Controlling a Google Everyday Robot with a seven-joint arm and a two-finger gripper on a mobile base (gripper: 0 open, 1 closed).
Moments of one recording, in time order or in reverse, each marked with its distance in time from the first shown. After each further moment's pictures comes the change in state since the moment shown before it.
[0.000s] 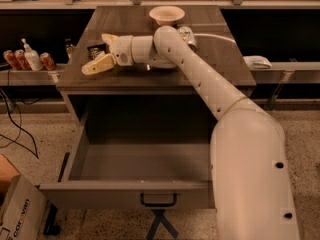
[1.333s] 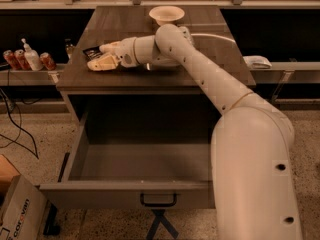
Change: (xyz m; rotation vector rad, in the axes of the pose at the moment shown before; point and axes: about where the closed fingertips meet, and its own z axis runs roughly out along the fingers) arm 0.027 -0.011 -0.010 0.059 0.130 0.050
